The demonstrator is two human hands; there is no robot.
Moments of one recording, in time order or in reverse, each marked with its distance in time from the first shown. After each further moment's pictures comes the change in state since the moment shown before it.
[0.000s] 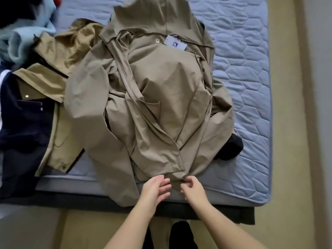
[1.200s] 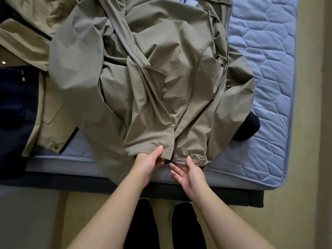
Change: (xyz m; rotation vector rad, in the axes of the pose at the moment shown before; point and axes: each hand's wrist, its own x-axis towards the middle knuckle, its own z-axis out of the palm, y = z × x) left_hand 0.035 0.020 -0.022 -0.025 -0.042 0.256; right_hand 0.021 0.005 0.046 1.002 -0.108 0.265
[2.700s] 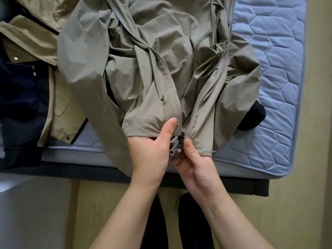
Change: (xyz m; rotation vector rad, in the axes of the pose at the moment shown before) left_hand -0.107 0.066 0.033 0.087 0.136 0.747; right_hand -0.108 -0.018 0.042 0.096 -0.416 -0.237
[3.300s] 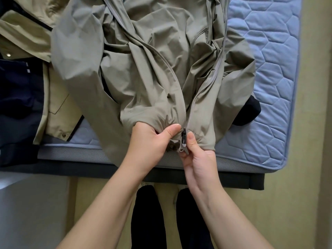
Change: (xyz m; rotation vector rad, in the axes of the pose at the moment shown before) left_hand 0.014 -0.003 -0.011 0.332 -0.412 -0.002; right_hand -0.001 -0.005 -0.001 0.017 0.172 -0.184
